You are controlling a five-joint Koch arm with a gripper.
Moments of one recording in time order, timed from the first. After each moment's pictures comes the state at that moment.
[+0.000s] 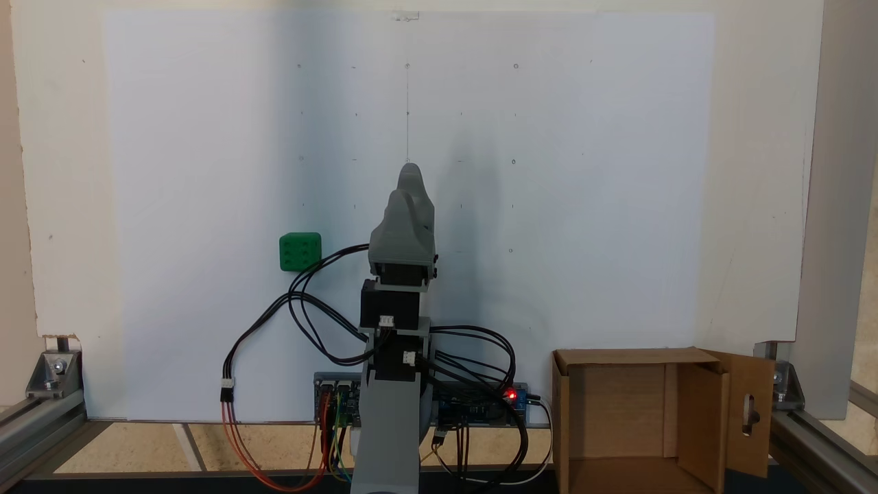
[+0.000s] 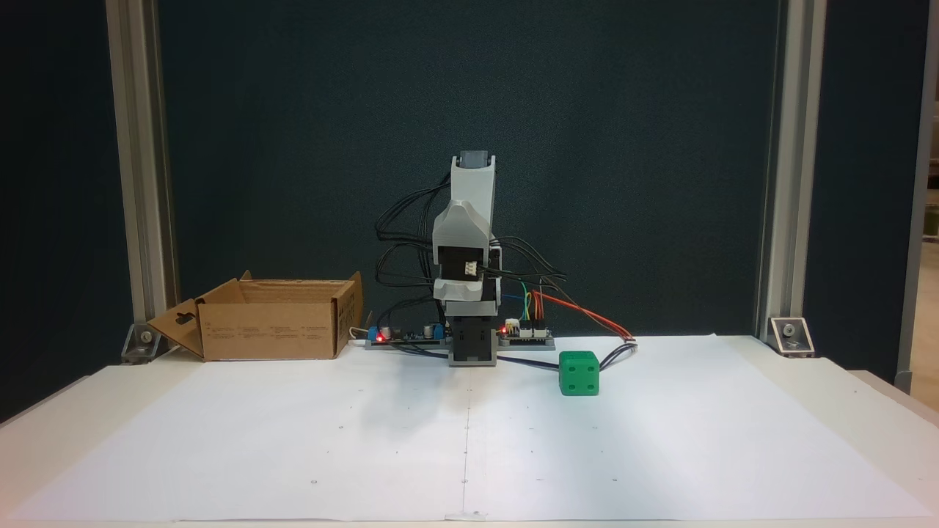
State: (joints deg) arm 2.3 129.6 176.3 -83.8 -4.3
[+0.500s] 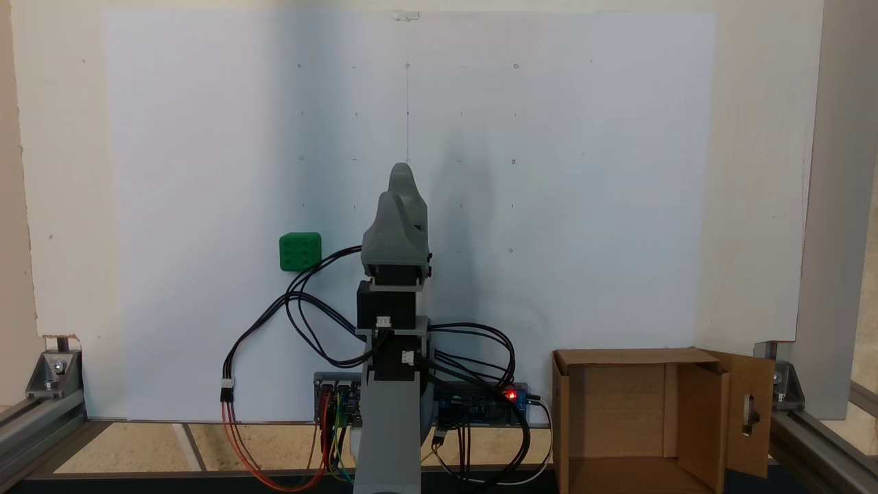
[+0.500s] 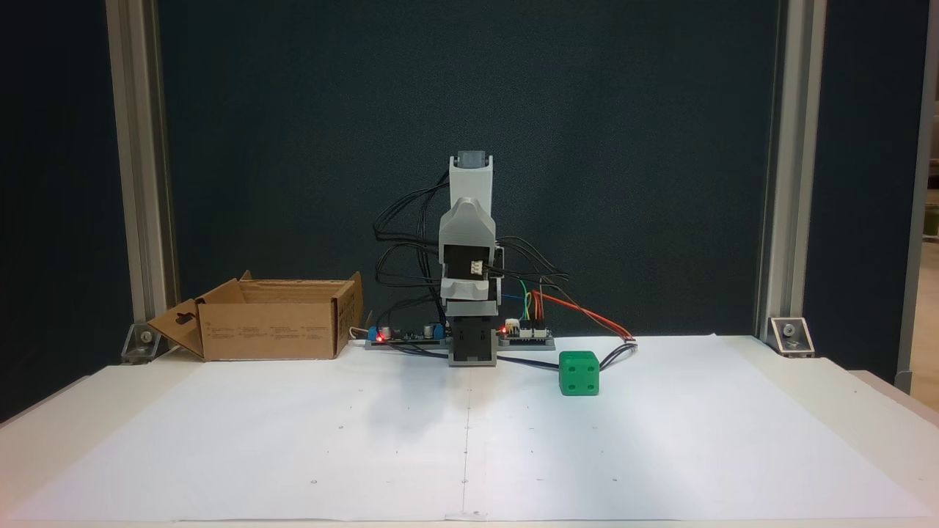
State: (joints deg) arm -0.4 129.6 176.3 -84.1 -4.7
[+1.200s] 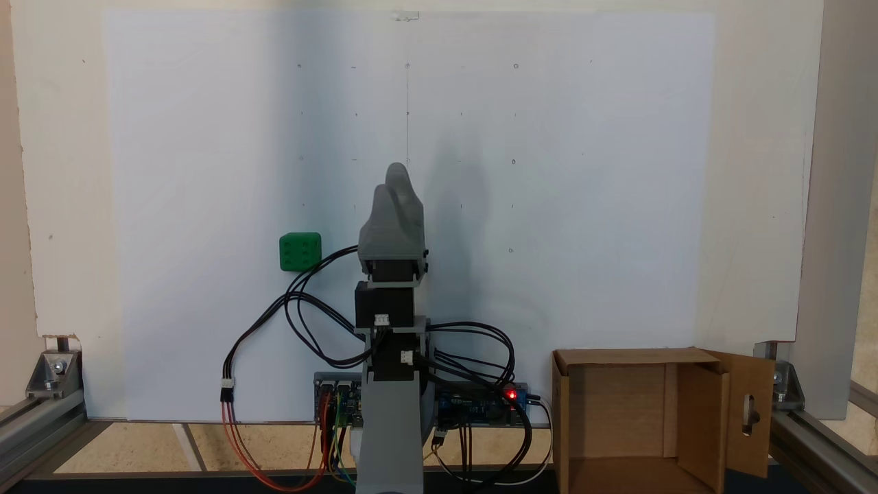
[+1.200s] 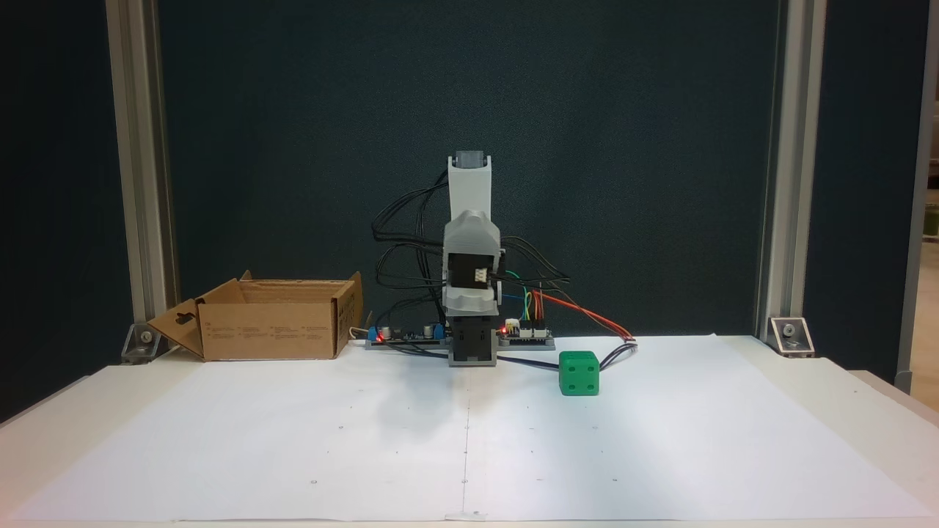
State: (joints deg) arm -2.9 129.6 176.3 -79.8 -5.0
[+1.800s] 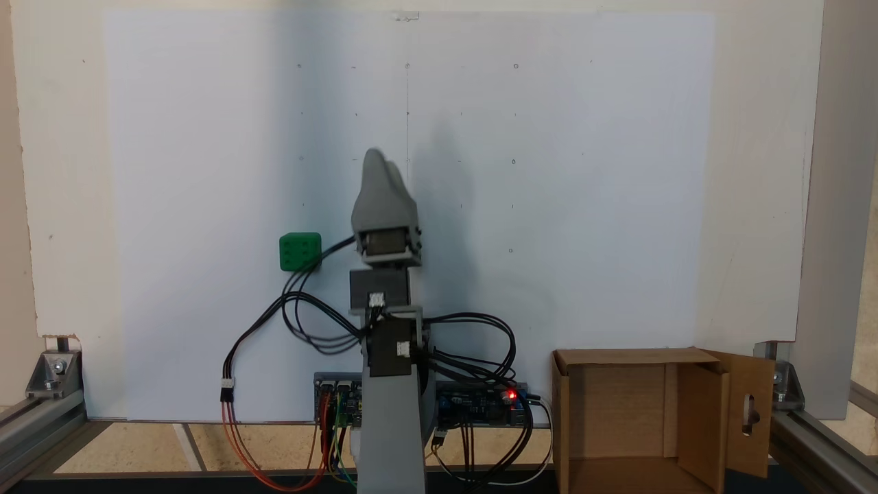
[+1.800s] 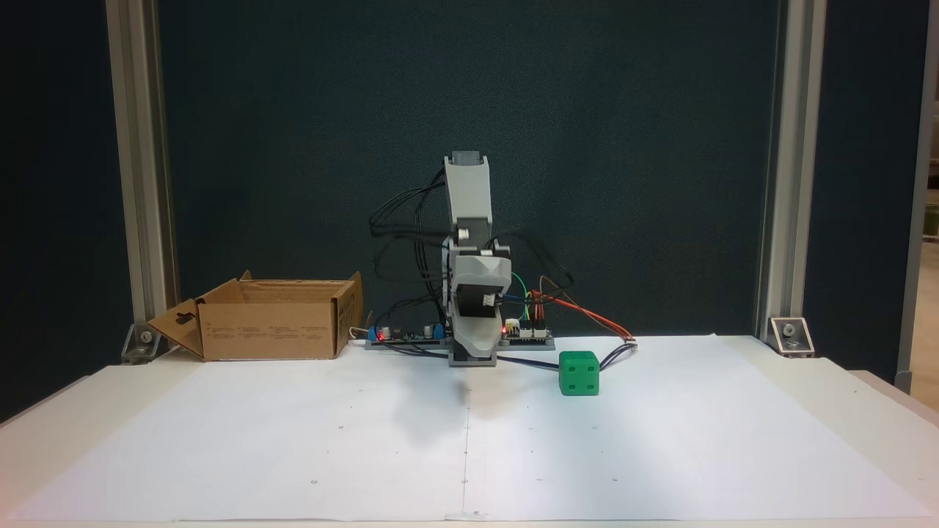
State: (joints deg) arm -4.0 129.6 160.6 -45.1 -5.1
